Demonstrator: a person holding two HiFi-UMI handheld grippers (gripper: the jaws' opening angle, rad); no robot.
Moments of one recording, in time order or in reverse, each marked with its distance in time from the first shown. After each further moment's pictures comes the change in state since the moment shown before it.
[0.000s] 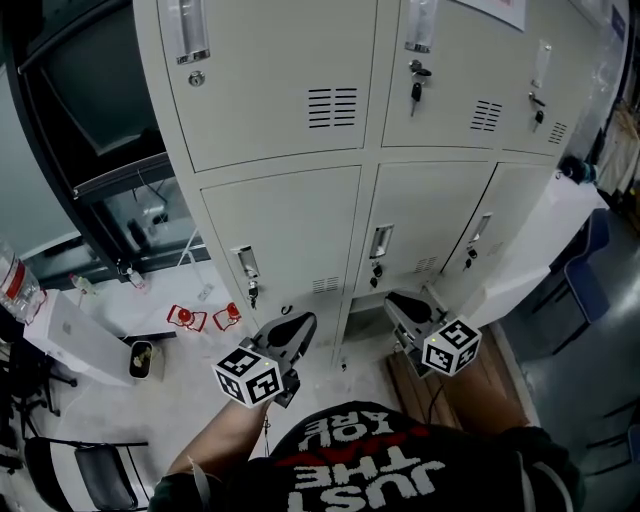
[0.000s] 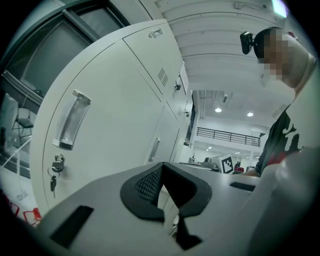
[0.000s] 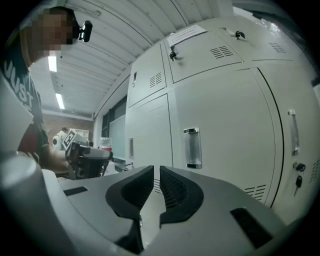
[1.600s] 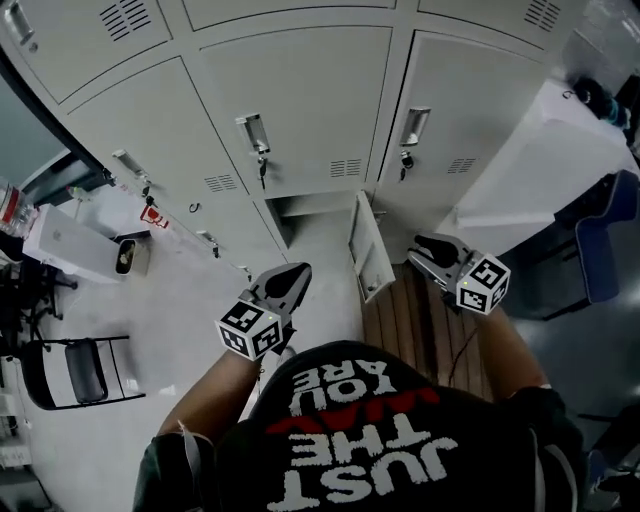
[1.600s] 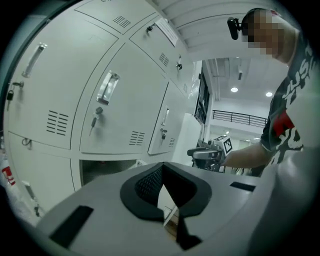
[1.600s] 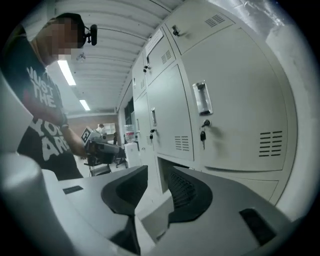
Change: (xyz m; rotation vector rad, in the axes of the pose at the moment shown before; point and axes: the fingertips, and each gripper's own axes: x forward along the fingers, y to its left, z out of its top) left arm 0.173 -0.148 -0.190 0.034 0.155 0.209; right arm -0.225 -0.208 -0.134 0.018 0.188 0.313
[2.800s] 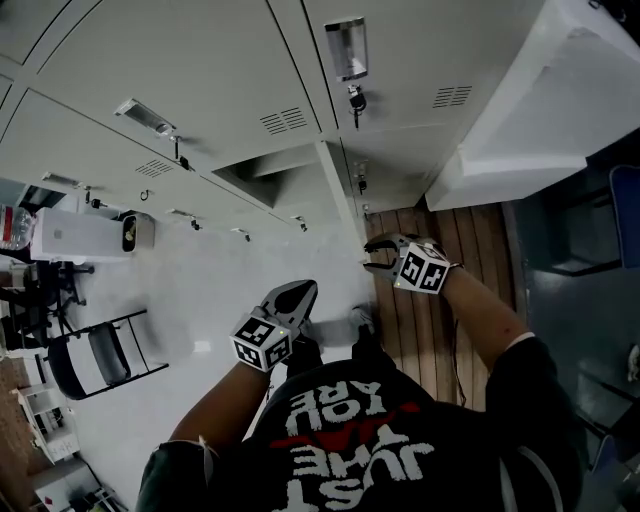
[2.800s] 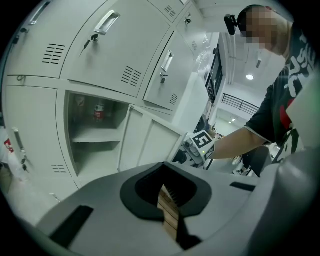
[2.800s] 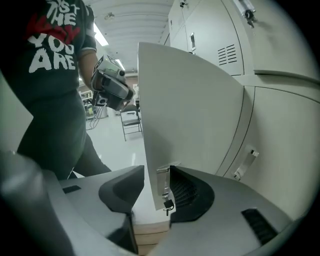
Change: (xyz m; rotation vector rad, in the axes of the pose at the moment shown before) left arm 0.064 -0.046 -0.174 -0.106 0.298 0.039; right arm 0.065 0.019 -0.256 -0.299 0.439 0.381
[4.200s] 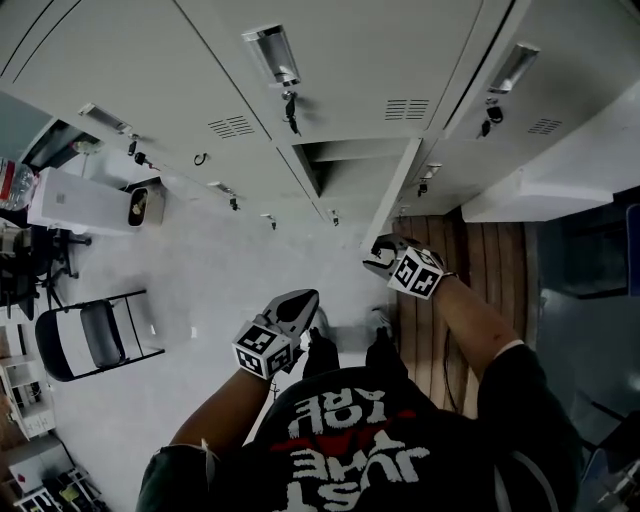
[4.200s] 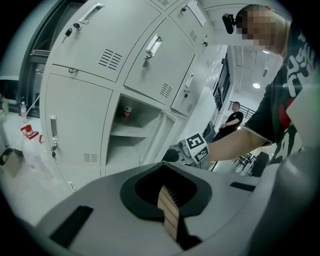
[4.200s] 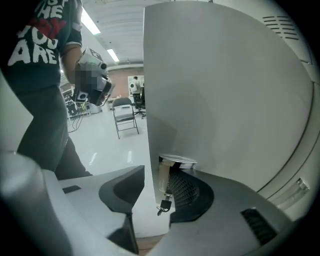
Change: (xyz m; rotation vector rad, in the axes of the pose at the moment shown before) left arm -0.119 0.108 -0.049 -0.070 -0.046 0.039; right arm 0.151 0.001 0.075 0.017 0.079 -0.049
